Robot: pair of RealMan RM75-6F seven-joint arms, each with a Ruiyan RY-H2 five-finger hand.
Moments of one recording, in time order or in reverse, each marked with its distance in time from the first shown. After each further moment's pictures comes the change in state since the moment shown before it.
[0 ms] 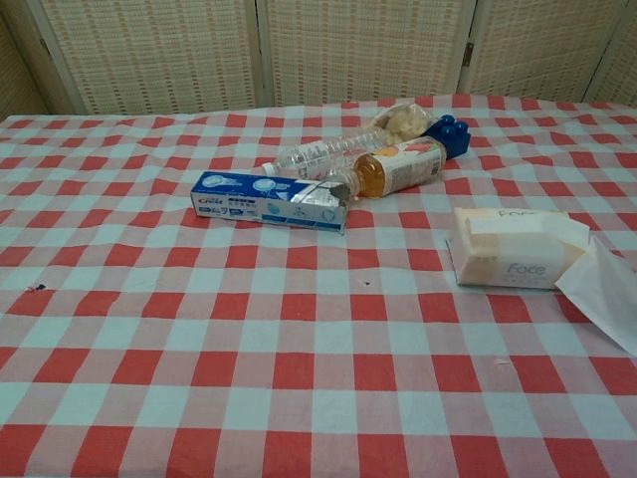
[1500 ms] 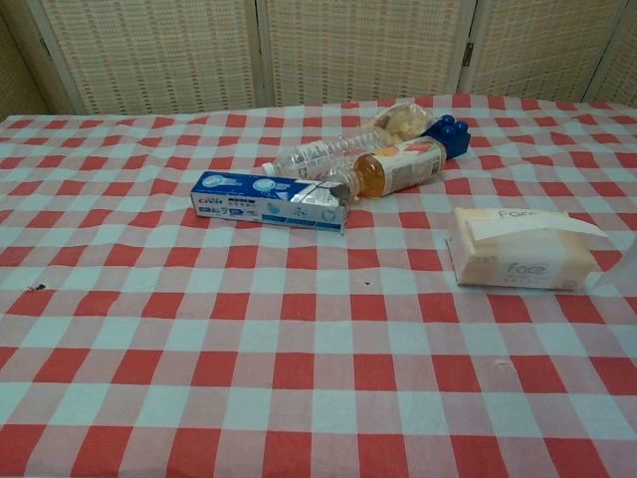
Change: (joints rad) left arm 0.000 0.001 0.003 -0.005 0.013 0.005 0.001; right arm 0.083 0.043 -0.011 -0.017 0.024 -0.085 -0.028
